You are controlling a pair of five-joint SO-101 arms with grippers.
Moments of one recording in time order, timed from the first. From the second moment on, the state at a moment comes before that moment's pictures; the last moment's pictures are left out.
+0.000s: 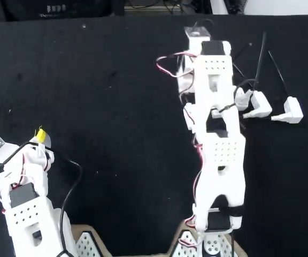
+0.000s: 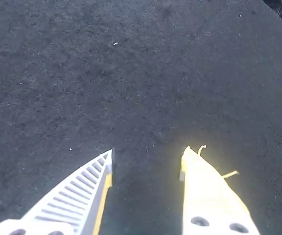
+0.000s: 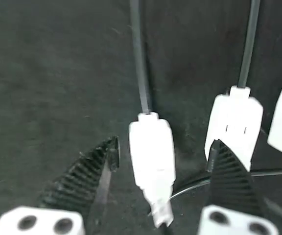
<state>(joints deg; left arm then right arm) -30.2 -73.7 83.4 35.8 22.1 -2.7 46.8 -54.7 99.3 2.1</state>
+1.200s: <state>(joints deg) -18.5 -103.3 86.0 59.8 -6.0 -9.8 -44.1 29.7 80.7 2.1</state>
